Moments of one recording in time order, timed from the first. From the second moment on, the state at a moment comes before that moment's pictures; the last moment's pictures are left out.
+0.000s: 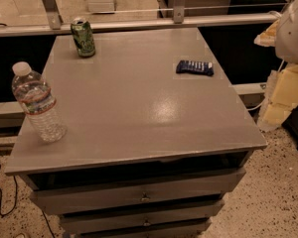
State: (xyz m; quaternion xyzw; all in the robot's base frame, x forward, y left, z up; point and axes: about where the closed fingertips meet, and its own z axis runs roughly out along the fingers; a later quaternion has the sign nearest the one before) arm 0.438 -0.214 0.986 -0.60 0.78 -0.05 0.17
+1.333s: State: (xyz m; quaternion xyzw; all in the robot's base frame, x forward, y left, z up) arm 0.562 -0.227 0.922 -0.55 0.79 0.01 0.29
